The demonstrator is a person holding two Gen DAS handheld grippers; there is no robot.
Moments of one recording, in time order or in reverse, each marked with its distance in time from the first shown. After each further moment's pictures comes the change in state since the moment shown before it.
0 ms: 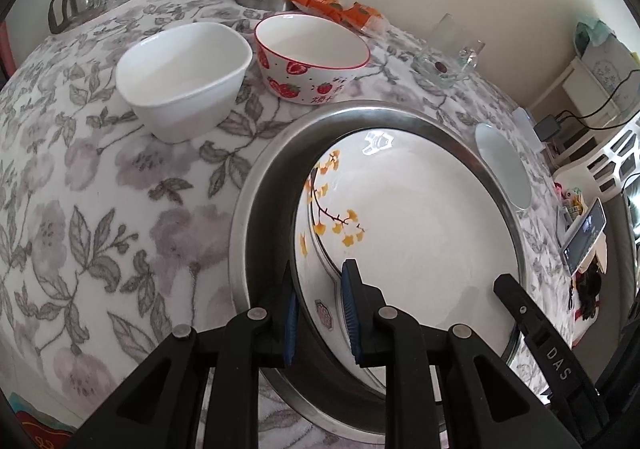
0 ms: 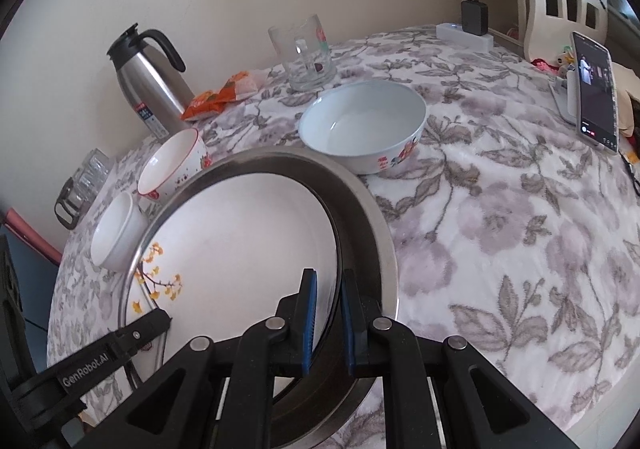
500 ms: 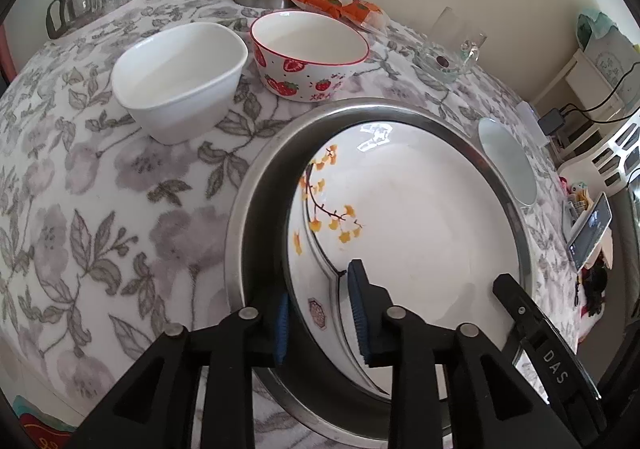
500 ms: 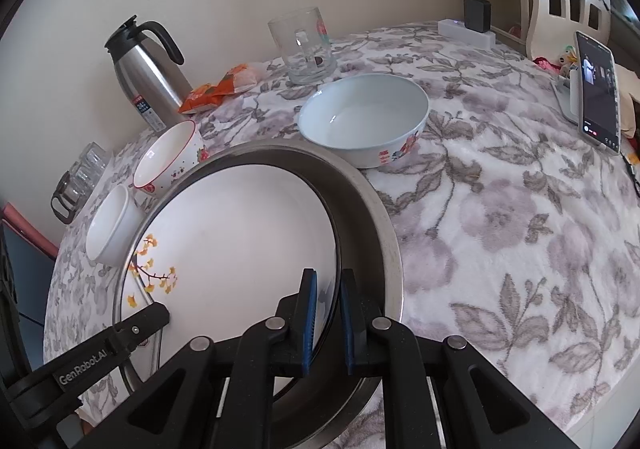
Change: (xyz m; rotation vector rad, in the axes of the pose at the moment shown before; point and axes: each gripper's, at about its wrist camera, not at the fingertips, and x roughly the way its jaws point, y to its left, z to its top) left arm 0.004 -0.005 0.001 0.019 0.017 0.013; right arm 0.002 0.000 0.000 0.002 0.008 -0.006
